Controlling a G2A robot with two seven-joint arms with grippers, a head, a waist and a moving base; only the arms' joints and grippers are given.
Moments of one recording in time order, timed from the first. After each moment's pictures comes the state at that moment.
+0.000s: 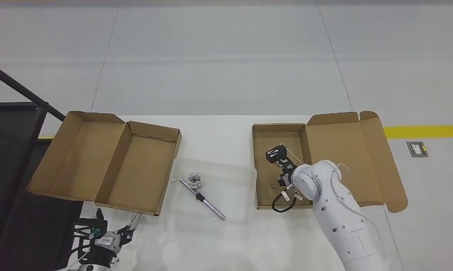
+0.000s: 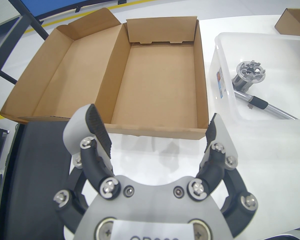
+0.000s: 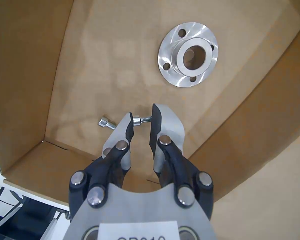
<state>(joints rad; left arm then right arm) 1.84 -1.15 -1.70 -1.87 1.30 0.01 0.11 -0.72 -1.40 1.20 -1.13 -1.35 -0.25 1.07</state>
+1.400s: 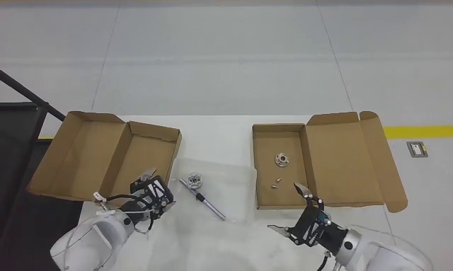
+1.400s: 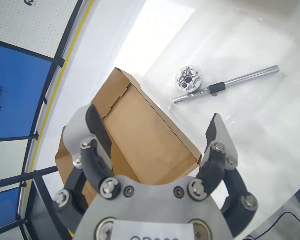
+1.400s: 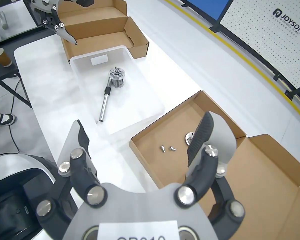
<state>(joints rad) 1.45 -1.11 -1.59 -2.07 1.76 -0.66 -0.40 -1.56 -1.28 1.58 -2.19 -1.43 -0.78 0.34</state>
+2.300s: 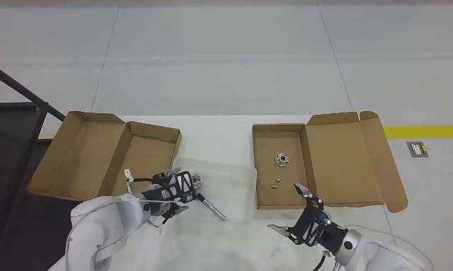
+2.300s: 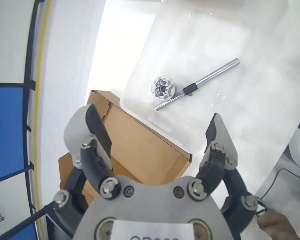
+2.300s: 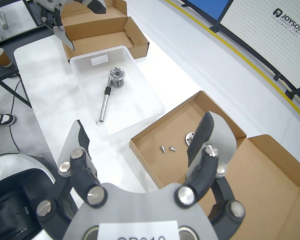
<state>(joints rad) 1.15 -1.11 -1.40 -2.03 1.41 -0.95 -0.89 -1.56 -1.28 1.58 -2.19 -1.43 -0.78 0.34</state>
